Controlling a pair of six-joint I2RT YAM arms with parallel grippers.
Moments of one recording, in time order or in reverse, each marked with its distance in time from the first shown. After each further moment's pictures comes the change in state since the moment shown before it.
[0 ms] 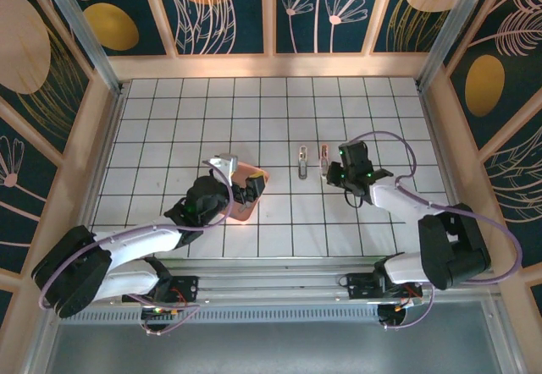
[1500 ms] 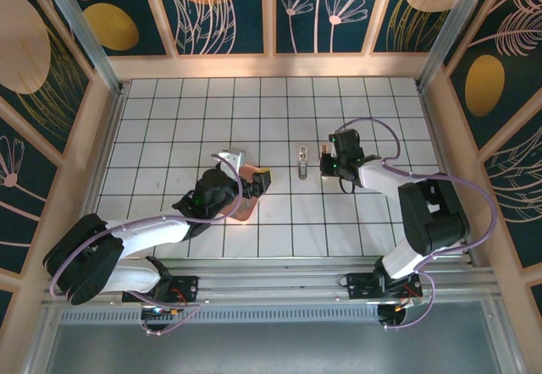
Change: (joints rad) left arm 0.000 0.099 0.083 -0.004 0.007 0.018; right arm -0.018 0.230 0.134 0.082 -0.054 -0.205
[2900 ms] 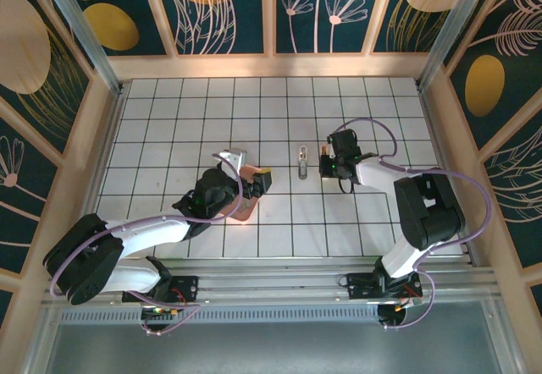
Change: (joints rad) left arm 0.000 0.000 0.004 0.000 0.022 0.008; right arm 0.003 0.047 0.030 -0.047 0.003 -0.006
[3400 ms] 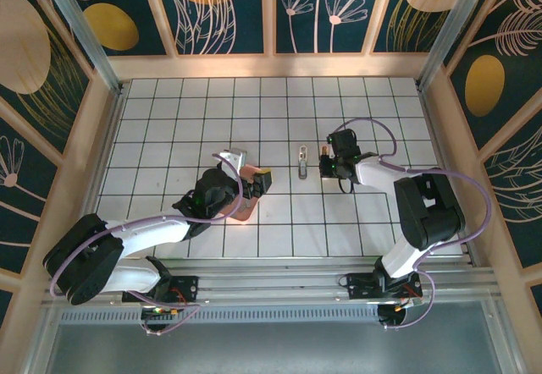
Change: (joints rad) left arm 0.000 0.000 0.000 0.000 0.000 0.004; right arm 0.004 -0.002 0.007 -0.016 0.009 0.000
